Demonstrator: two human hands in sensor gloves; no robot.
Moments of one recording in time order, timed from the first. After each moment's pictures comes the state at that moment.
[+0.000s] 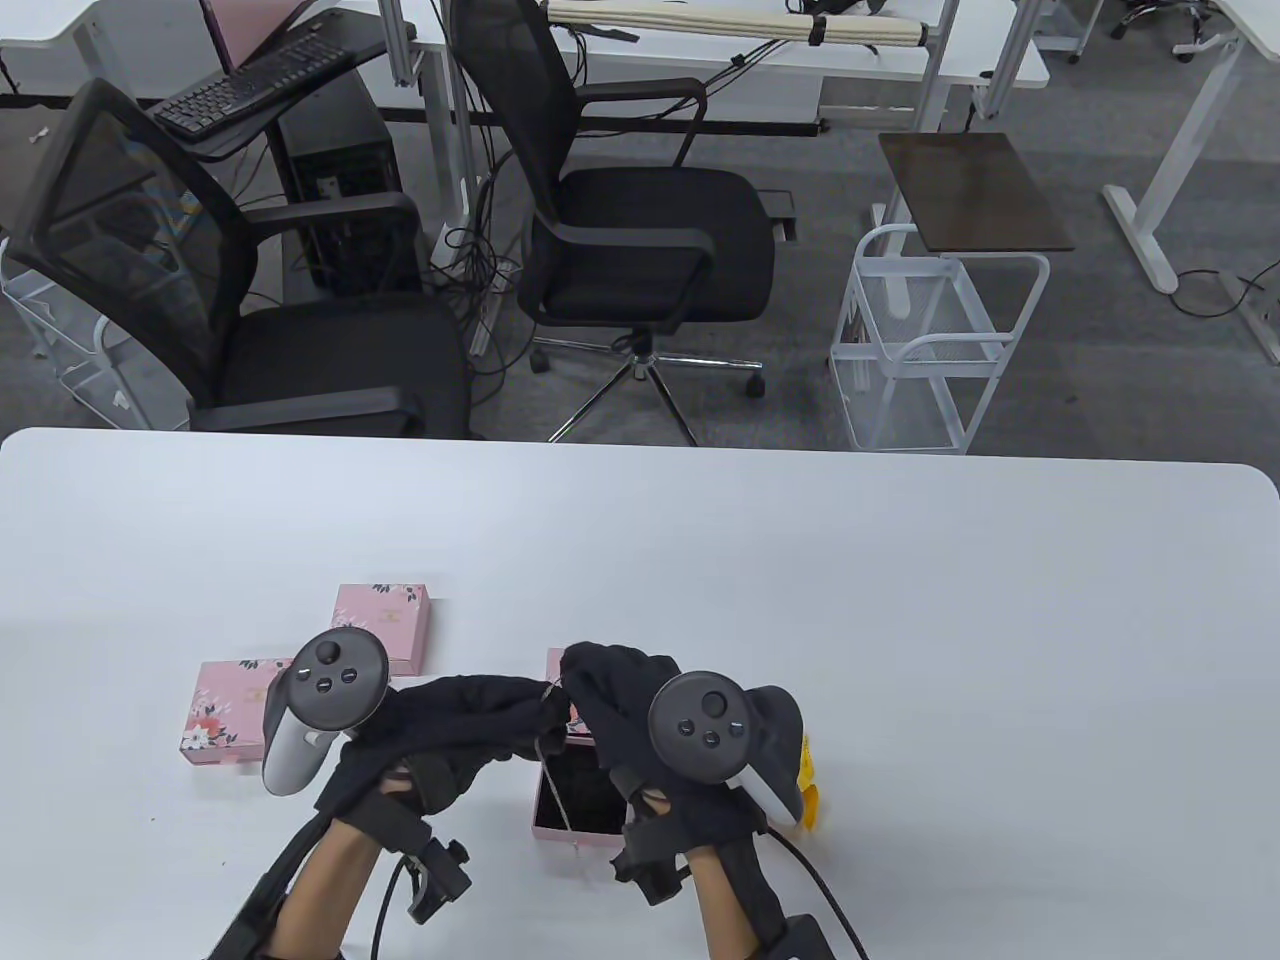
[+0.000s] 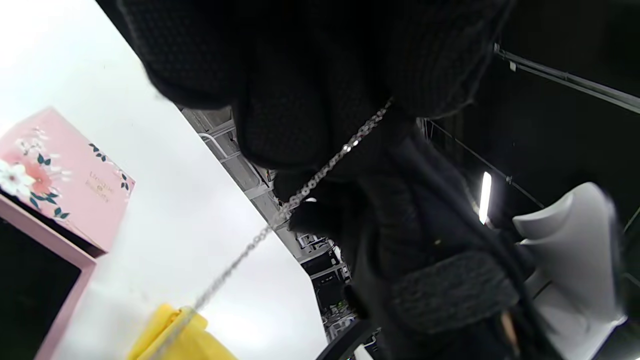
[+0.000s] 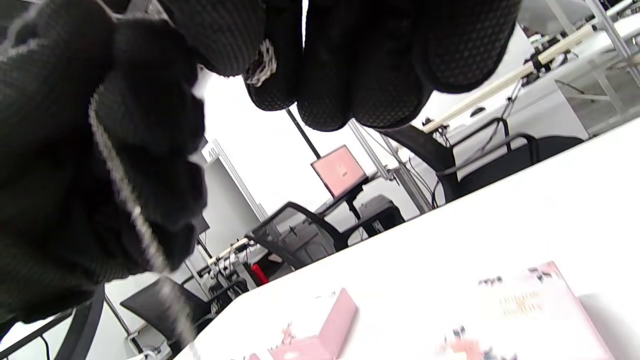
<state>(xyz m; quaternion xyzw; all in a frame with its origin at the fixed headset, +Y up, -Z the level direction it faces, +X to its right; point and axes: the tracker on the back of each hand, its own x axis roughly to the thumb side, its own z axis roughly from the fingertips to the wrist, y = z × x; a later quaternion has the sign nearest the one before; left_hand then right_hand) -0.203 -0.629 -0.304 -0.10 -0.20 0.54 0.81 0.032 -0.616 -0.298 0.19 -0.04 0.92 0.34</state>
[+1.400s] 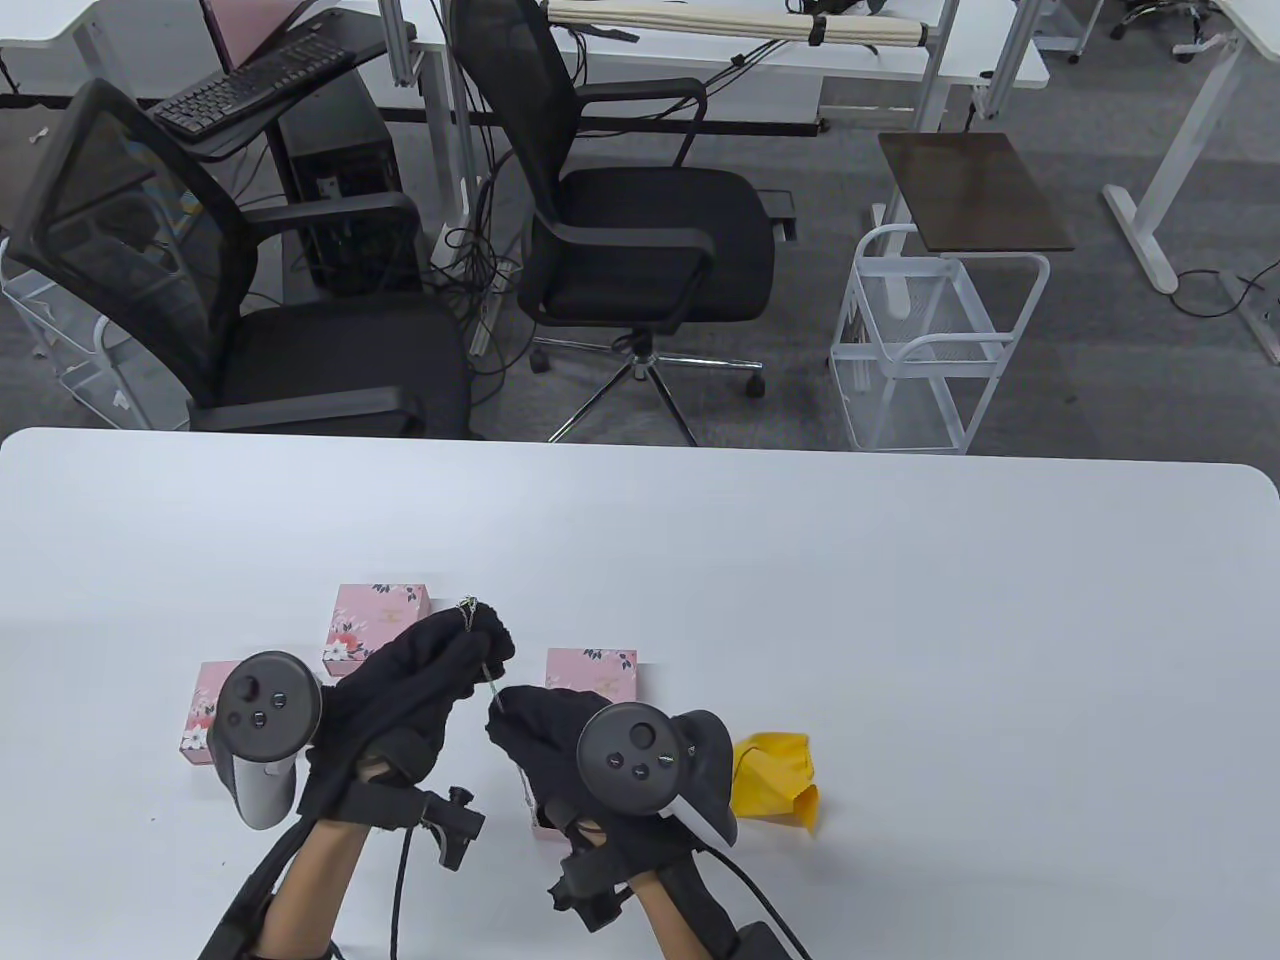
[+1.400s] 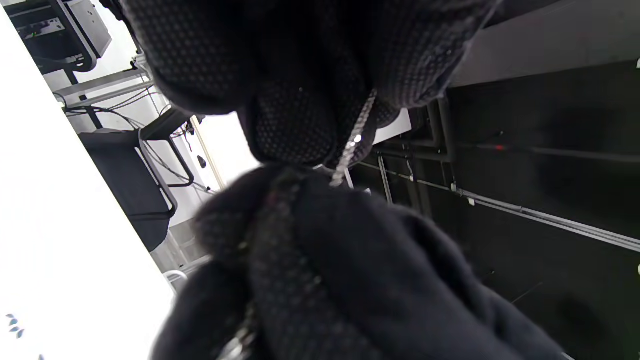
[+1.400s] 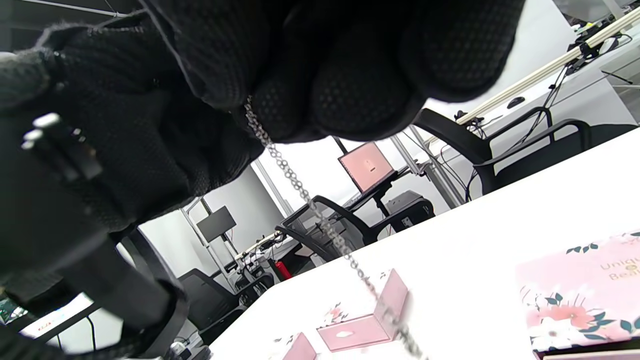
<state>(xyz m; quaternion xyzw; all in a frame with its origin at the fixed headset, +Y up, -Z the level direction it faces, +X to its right) -0.233 -0.620 -0.297 0.12 -0.10 0.58 0.80 -0.015 -0.622 -0.279 0.23 -0.06 0.91 0.35</state>
